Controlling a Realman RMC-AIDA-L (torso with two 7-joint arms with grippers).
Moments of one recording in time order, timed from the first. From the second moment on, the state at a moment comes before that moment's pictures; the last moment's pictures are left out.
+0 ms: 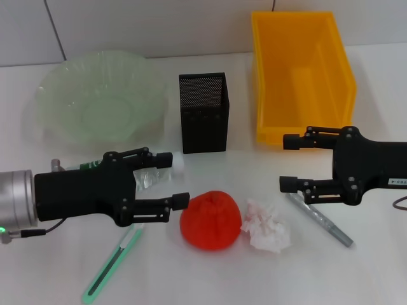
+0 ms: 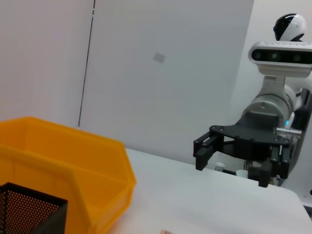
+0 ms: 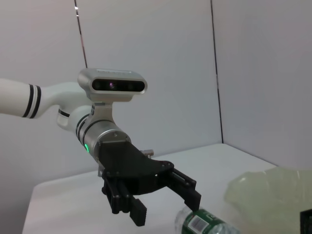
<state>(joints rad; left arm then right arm) -0.44 -2.08 1.07 0.74 1.70 1.61 -1.34 0.34 2.05 -0.83 -0.89 -1.77 -1.76 1.33</state>
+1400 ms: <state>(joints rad) -0.50 -2.08 1.46 0.66 1.56 1.20 -1.28 0.32 2.06 -0.80 -0.93 -1.80 -1.79 1.37</state>
